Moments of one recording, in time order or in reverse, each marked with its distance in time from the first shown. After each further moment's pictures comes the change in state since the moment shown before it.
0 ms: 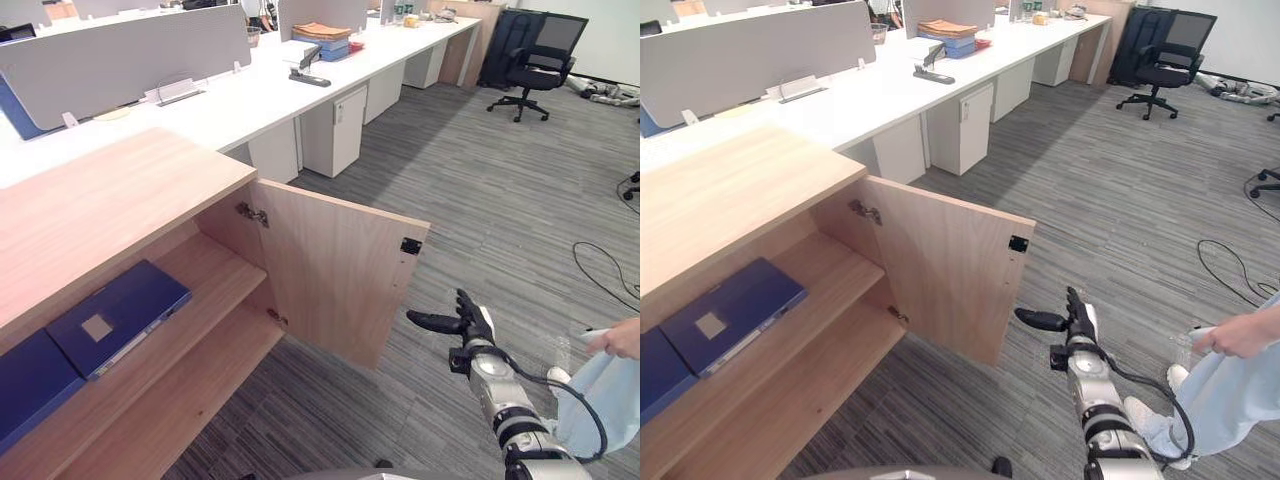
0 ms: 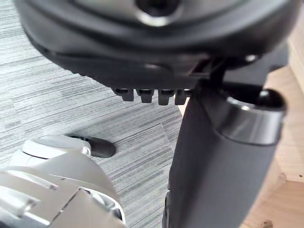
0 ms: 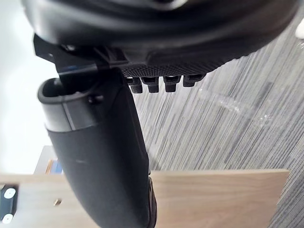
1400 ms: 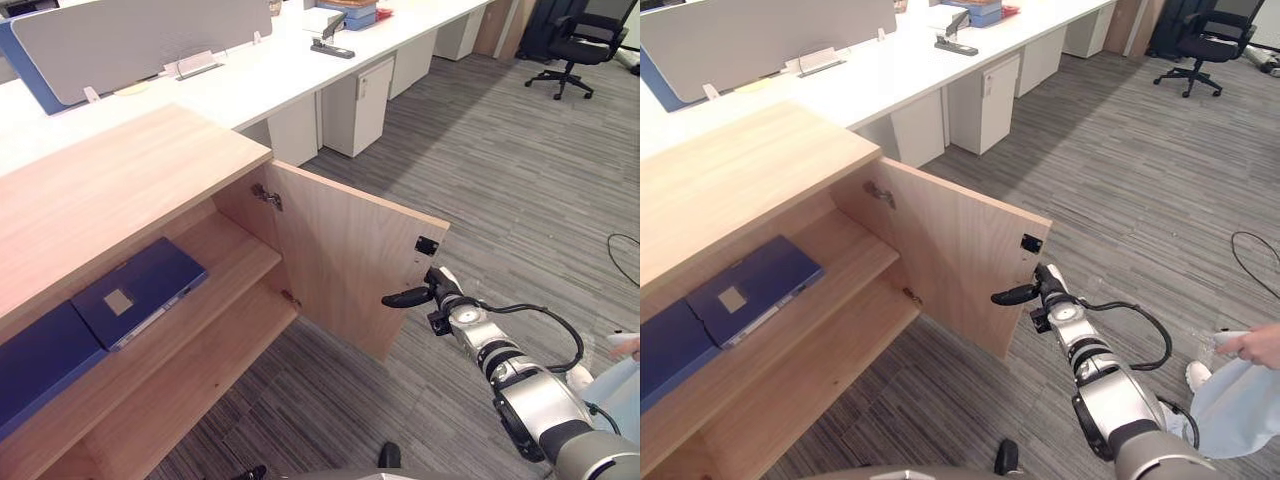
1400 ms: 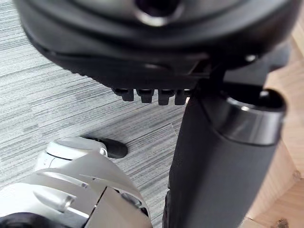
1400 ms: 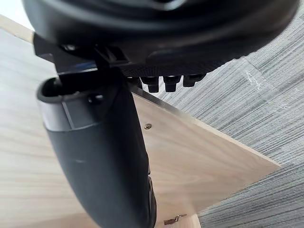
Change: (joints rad) left arm -0.039 -0.002 -0.058 -0.001 0.013 -0.003 -0.031; right arm -0.335 -0.071 0.425 0.288 0.043 0.010 0.103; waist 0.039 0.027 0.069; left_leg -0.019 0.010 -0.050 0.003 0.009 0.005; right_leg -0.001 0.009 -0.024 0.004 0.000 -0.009
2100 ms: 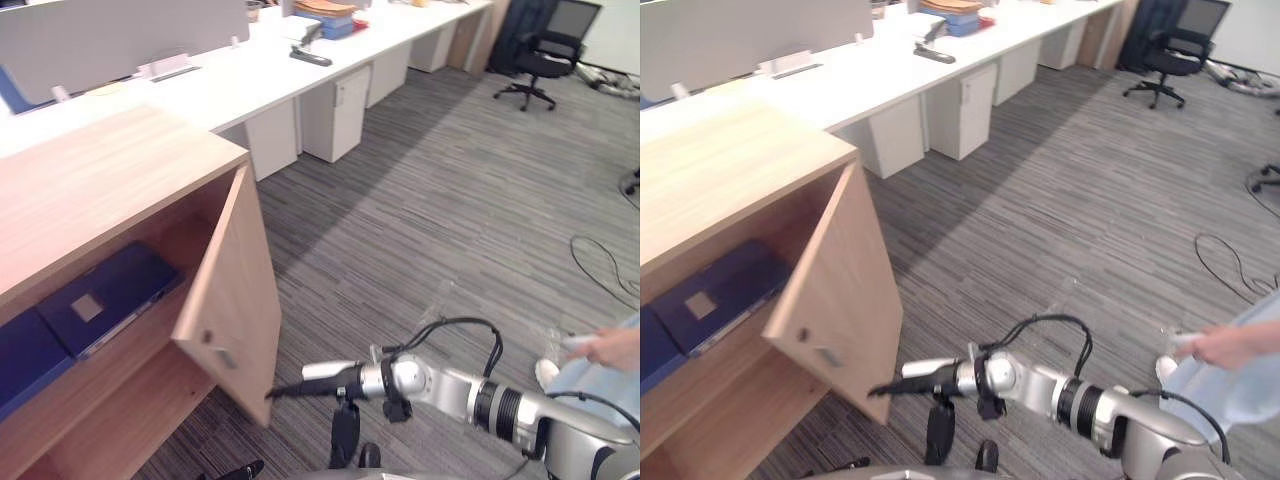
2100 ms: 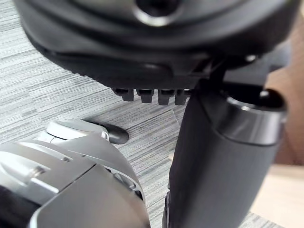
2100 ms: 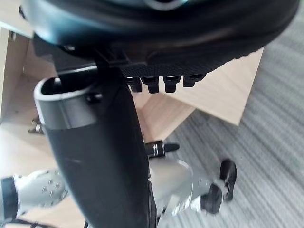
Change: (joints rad) left arm -0.046 0.011 0.101 0.062 0.066 -0.011 -0.003; right arm 0.202 -0.193 0.804 -0.809 -0.124 -0.144 0.498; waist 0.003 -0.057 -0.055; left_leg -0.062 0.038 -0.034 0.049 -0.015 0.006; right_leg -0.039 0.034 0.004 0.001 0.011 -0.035
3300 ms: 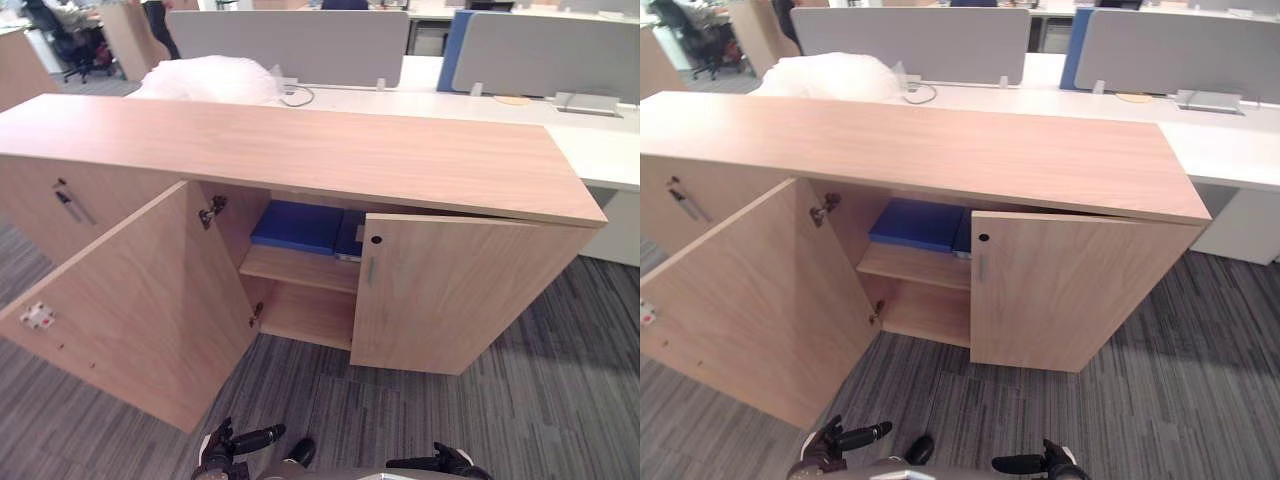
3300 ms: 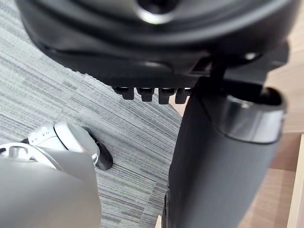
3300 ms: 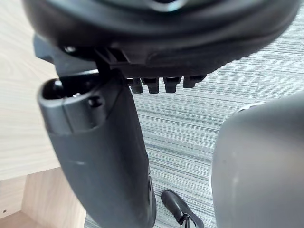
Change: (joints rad) left arm -0.002 -0.057 -0.216 -0.229 0.000 0.011 -0.019; right arm 0.464 0.467 -1.320 0.795 -0.144 0.246 -0.520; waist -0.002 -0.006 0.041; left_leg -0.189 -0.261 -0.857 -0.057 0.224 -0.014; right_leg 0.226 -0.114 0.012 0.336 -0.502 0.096
